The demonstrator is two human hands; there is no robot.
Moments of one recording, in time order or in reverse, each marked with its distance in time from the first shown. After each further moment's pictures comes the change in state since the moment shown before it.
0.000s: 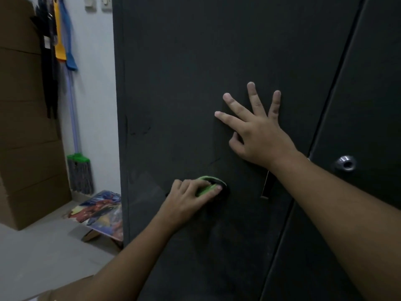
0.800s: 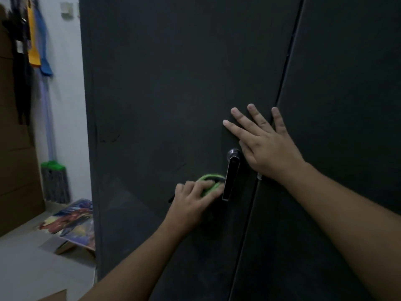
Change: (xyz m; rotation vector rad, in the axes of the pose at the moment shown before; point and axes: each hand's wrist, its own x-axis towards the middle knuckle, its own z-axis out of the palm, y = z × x) left_hand 0.065 0.084 0.000 -0.098 -0.019 -0.124; right_hand -0.069 0.071 -0.035 -0.114 -0.111 0.110
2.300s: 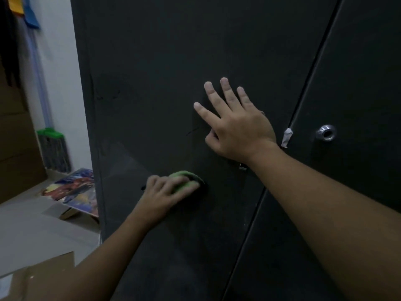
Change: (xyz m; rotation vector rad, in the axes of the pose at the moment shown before) left_hand -0.114 -0.069 0.017 0.080 -0.079 0.120; right_hand 0.023 -0.096 0.038 -0.178 0.095 -0.175
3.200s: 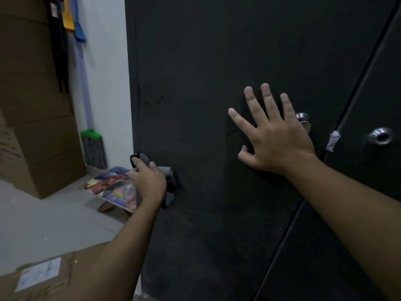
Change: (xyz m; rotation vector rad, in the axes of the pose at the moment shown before) left_hand -0.002 -0.067 -0.033 -0.360 0.106 -1.607; right_hand -0.006 -0.014 -0.002 -0.064 -0.138 0.014
